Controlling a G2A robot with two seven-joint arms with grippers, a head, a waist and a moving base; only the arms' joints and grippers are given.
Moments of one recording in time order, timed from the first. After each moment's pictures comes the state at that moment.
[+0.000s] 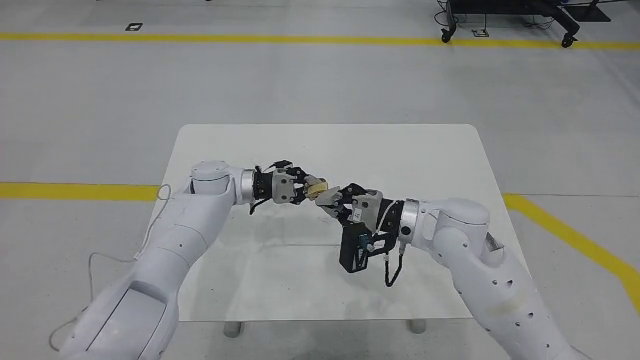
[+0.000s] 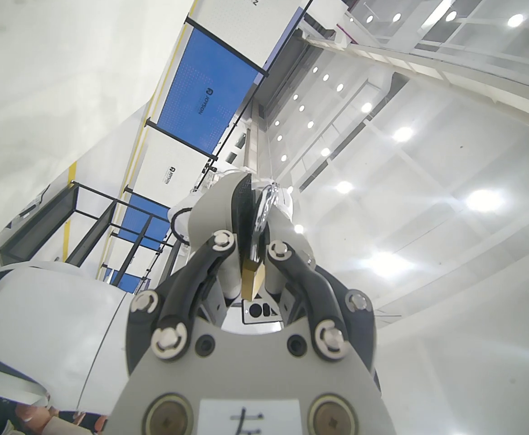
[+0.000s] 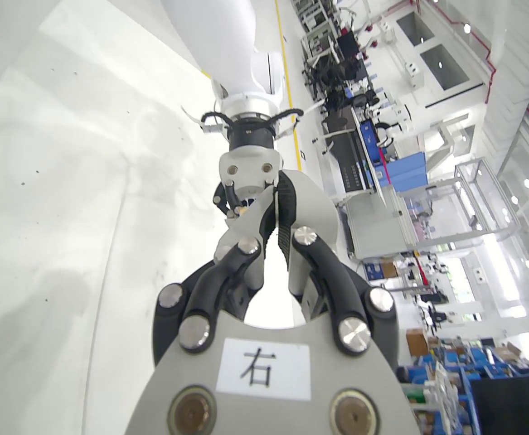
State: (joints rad) left arm 0.70 -1.35 -0.90 -0.64 -0.70 0.32 -1.38; right arm -1.33 -1.16 1.17 -1.88 -2.12 -0.74 -0.43
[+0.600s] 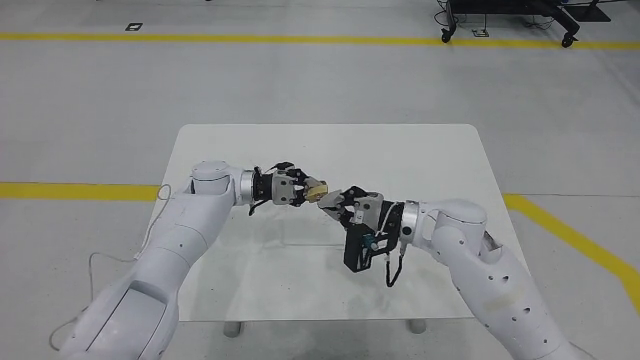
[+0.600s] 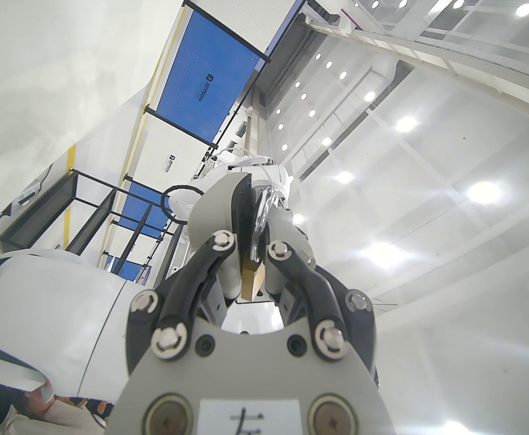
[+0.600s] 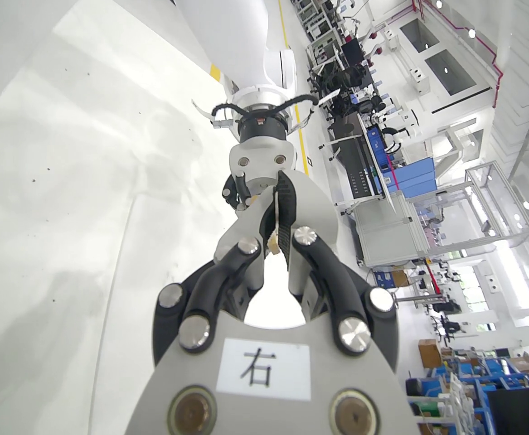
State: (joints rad) left arm 0.69 -1.35 -0.90 -0.64 -0.71 0.32 -1.42; right arm -1.33 -1.14 1.17 -1.83 -2.13 -0.73 -0.47
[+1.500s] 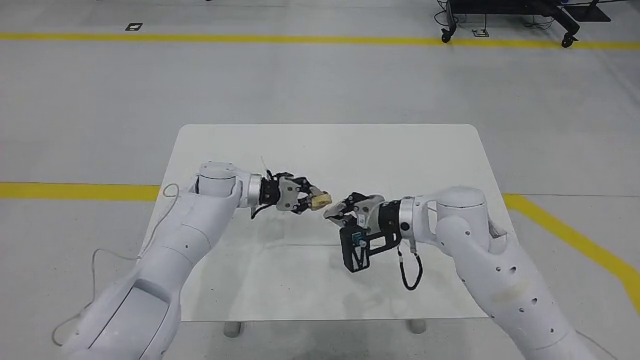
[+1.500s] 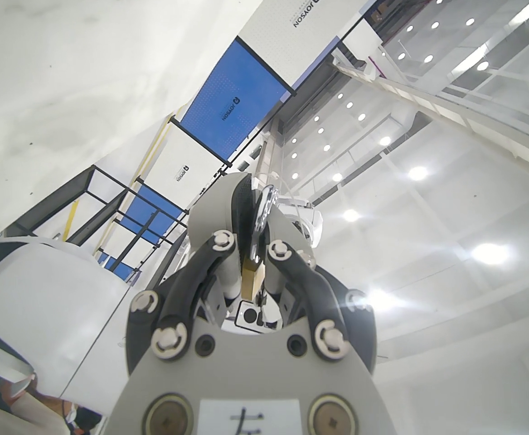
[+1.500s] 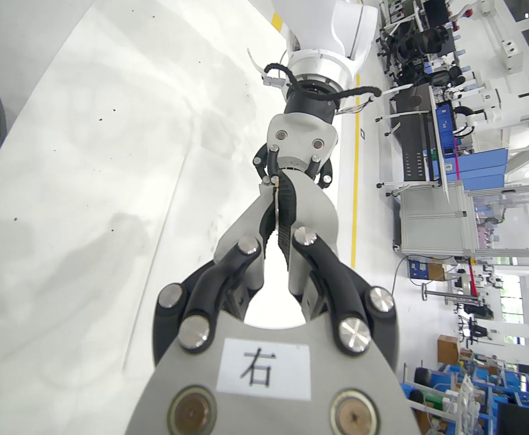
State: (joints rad) left arm 0.68 -1.36 -0.85 -0.62 -0.62 0.47 -1.33; right arm -1.24 -1.12 1.13 -1.87 -2.08 -1.01 -0.20
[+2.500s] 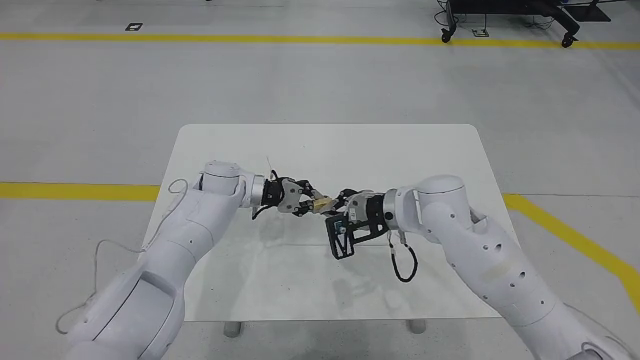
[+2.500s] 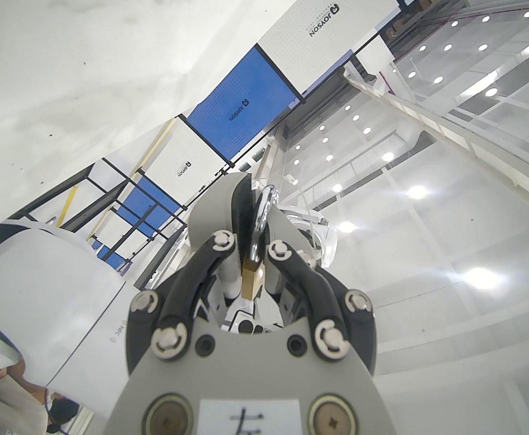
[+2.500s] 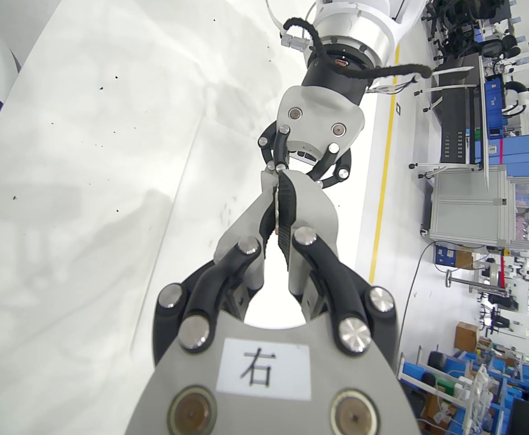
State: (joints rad) left arm 0.64 -1.38 -0.77 -0.55 -0.66 0.48 -1.34; right arm -1.09 -1.10 0.98 -1.77 -1.90 -1.01 0.04
